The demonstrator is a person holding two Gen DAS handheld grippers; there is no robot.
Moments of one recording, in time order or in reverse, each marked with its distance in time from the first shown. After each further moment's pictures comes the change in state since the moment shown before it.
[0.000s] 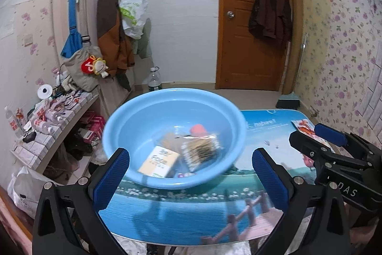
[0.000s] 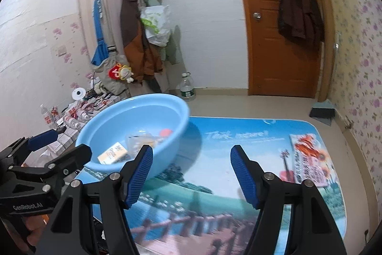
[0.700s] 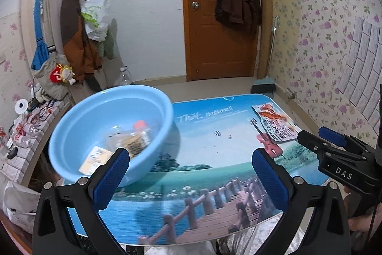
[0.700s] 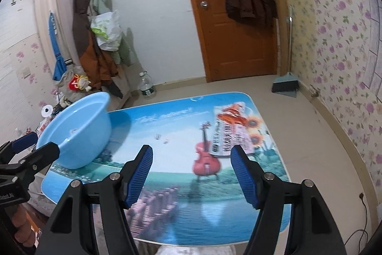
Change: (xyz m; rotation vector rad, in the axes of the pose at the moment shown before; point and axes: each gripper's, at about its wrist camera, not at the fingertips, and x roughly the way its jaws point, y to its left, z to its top) left arm 0.015 -0.097 -0.006 0.113 0.050 -0.123; right arm -0.032 -0.135 -0.042 0.181 0.034 -0.182
